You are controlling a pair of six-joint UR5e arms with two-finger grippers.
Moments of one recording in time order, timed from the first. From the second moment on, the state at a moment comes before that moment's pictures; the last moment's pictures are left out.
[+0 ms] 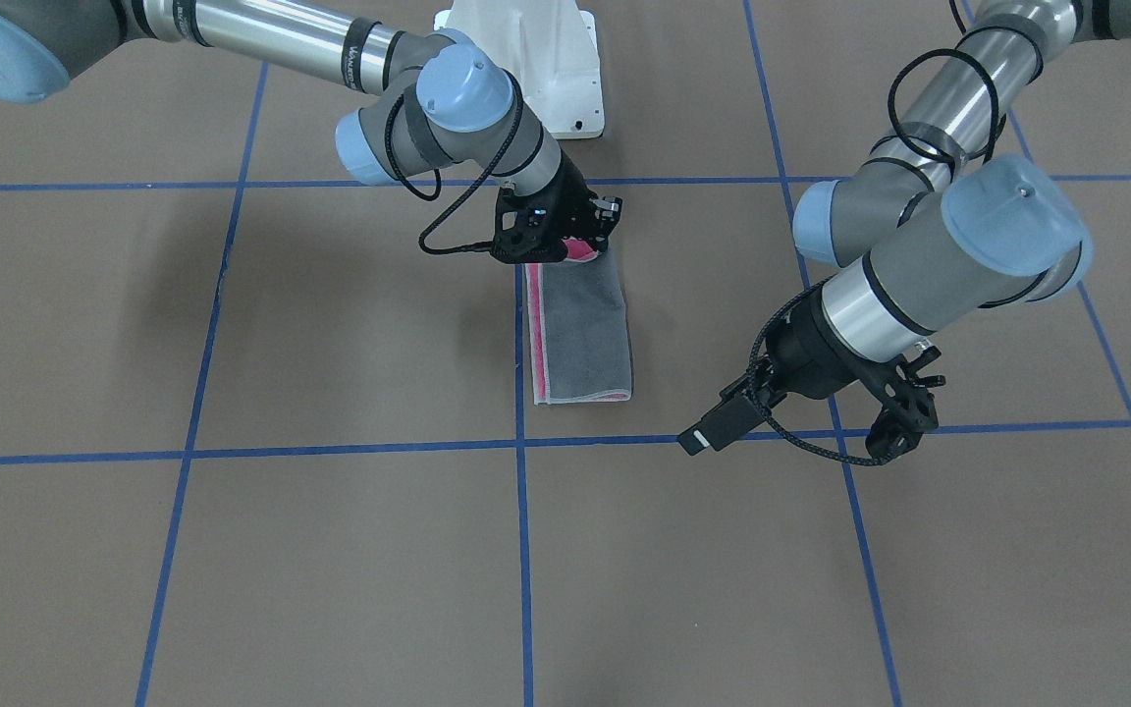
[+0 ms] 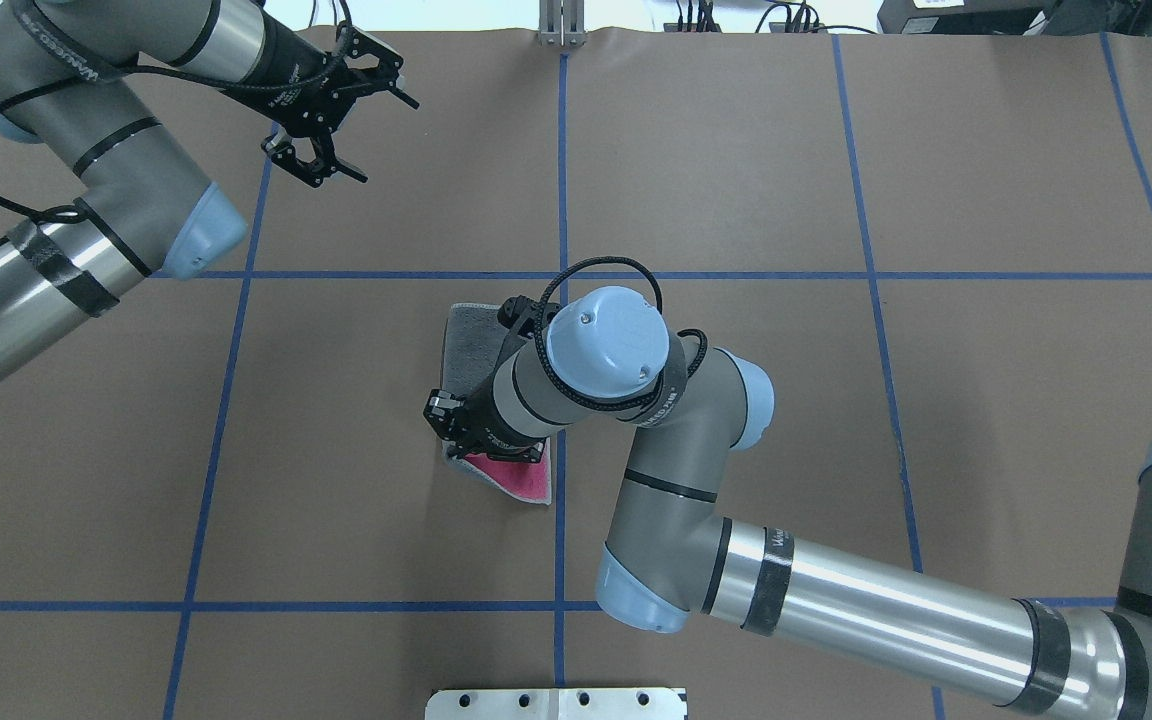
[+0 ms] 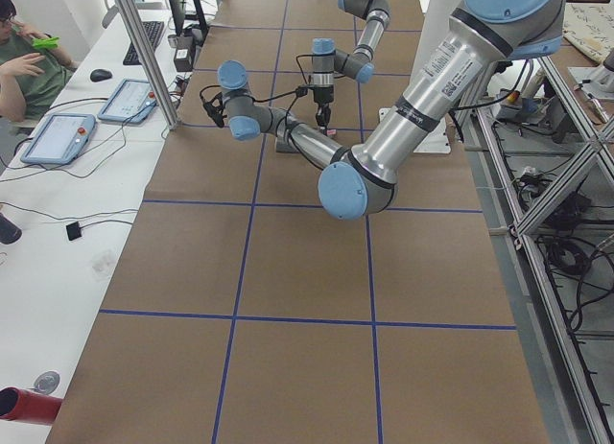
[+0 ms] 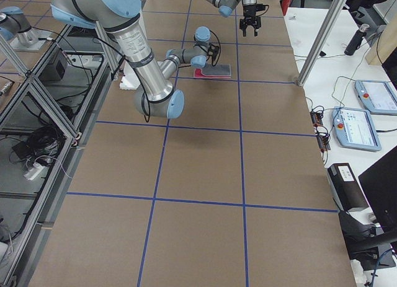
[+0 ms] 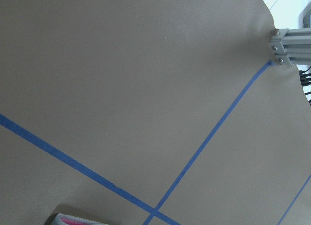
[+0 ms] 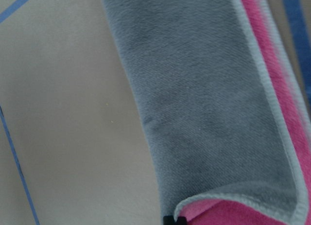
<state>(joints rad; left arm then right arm) -0.96 -2.26 -1.33 -2.35 -2.33 -1.96 0.40 -0.77 1.40 -0.95 1.98 1.73</state>
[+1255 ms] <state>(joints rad) -0.91 -2.21 -1.39 -2.35 -2.30 -1.94 0.69 -0.91 1.49 -0.97 2.17 1.61</state>
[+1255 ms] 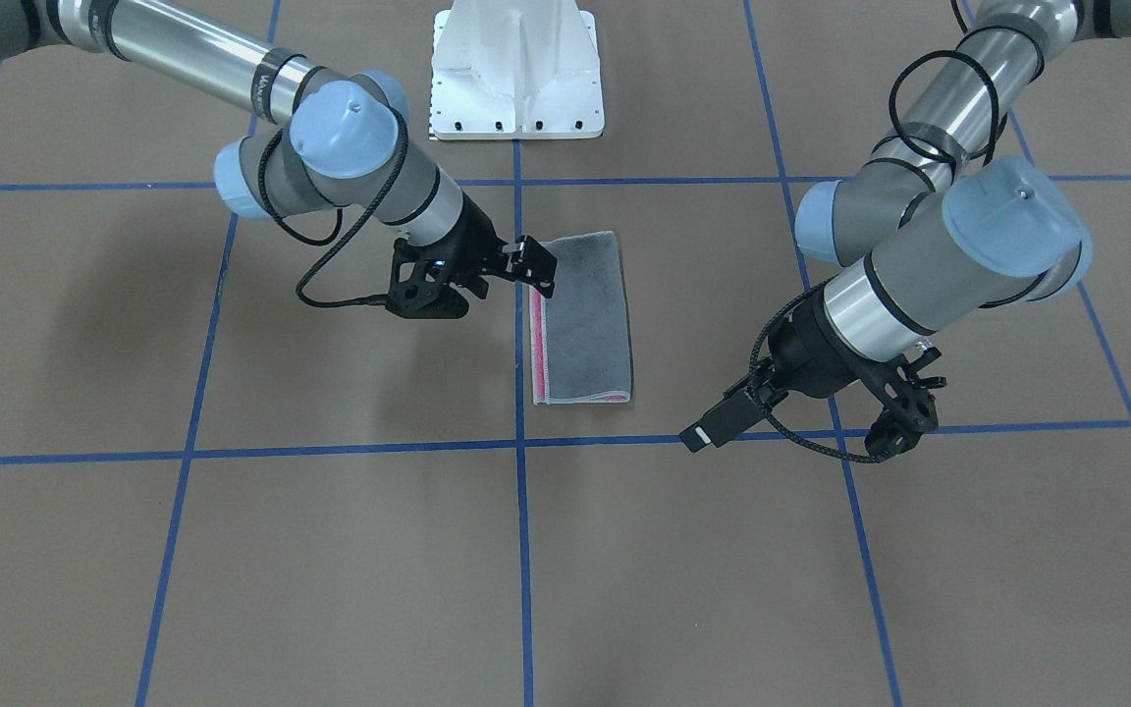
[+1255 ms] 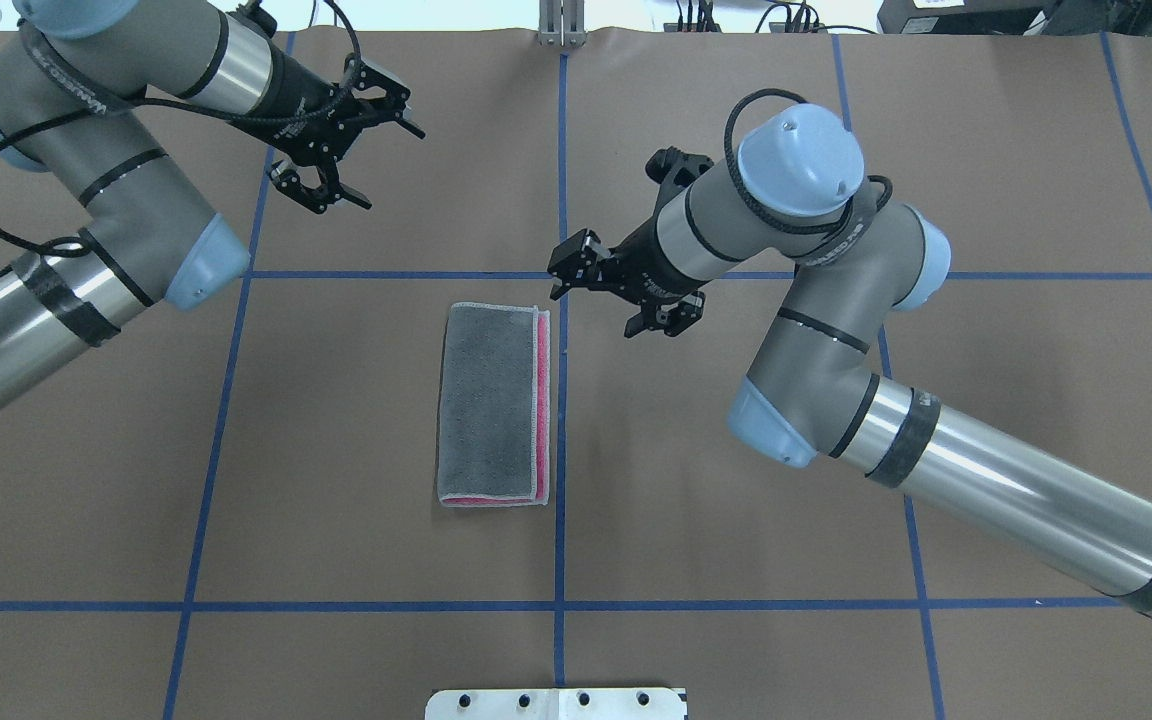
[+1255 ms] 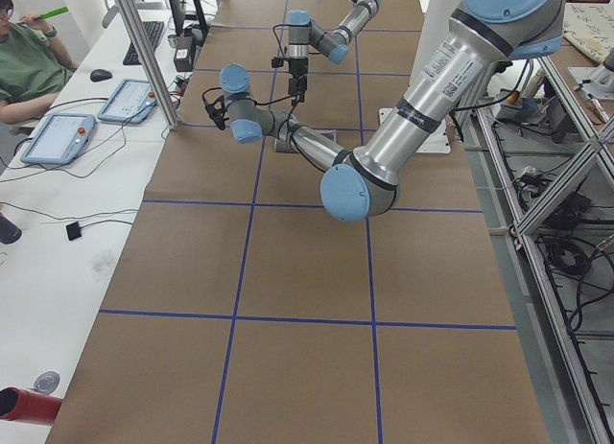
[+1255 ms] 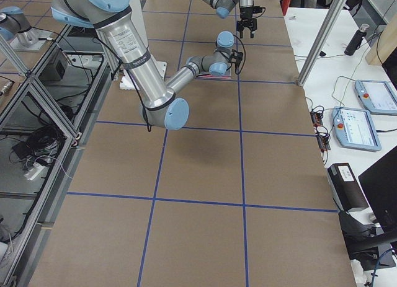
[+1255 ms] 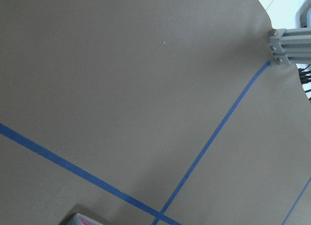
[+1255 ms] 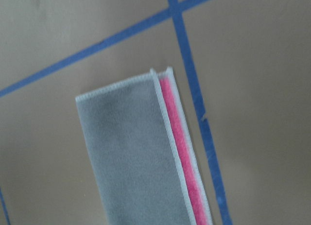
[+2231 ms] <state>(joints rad) -0.49 -1.94 -1.67 -2.33 -1.89 -2.03 0.85 -1.03 1.46 -0.98 2.19 1.37</state>
